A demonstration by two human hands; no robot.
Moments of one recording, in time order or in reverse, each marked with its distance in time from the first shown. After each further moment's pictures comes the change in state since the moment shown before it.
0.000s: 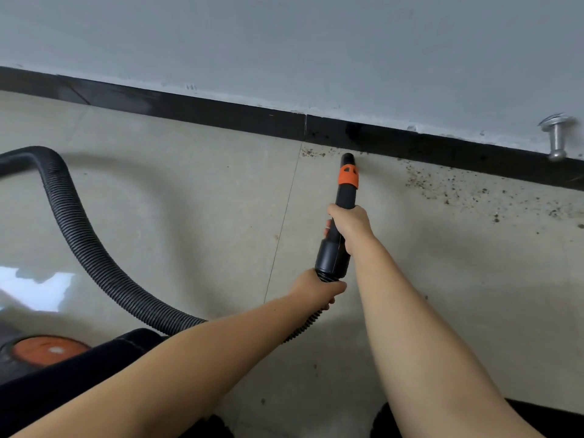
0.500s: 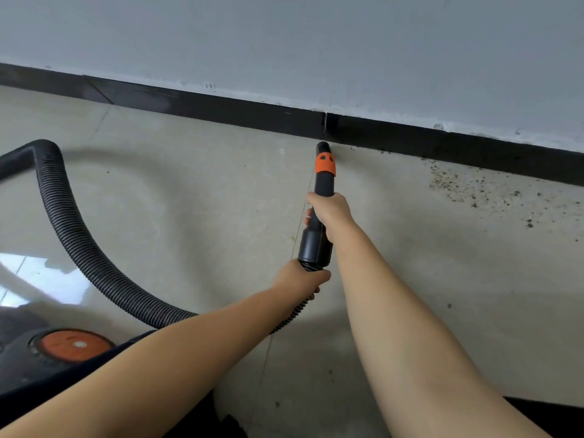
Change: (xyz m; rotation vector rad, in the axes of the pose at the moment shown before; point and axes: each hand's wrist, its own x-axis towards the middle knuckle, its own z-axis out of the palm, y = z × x) left_hand 0.002 -0.004 -0.050 -0.036 0.141 -0.027; right_hand 0.004 -0.011 0.063 -0.038 -0.131 0.001
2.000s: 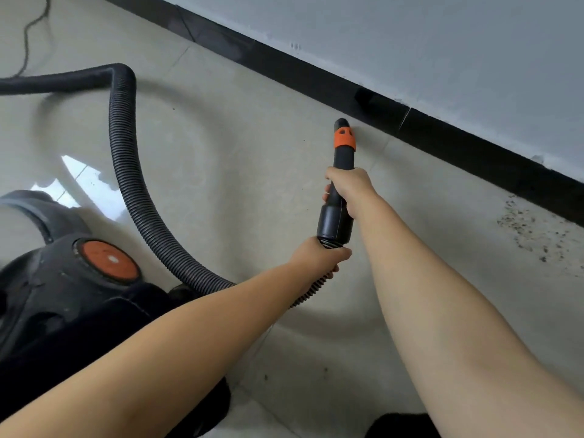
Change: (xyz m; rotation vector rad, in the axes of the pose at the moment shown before) left_hand -0.004 0.013 -0.020 -0.239 0.110 -0.081; right_hand 0.018 -0.019 0.053 -0.267 -0.190 -0.016
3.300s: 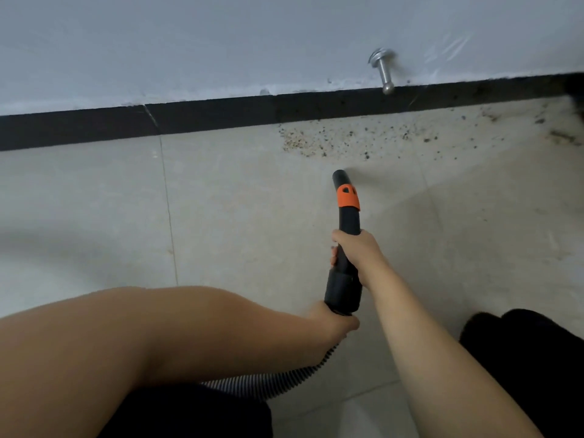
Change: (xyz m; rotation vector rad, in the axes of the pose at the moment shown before) left_hand -0.091 -0.060 0.175 0.576 -0.636 -0.147; right_hand -0.158 0.164 -0.210 0.460 0.603 0.228
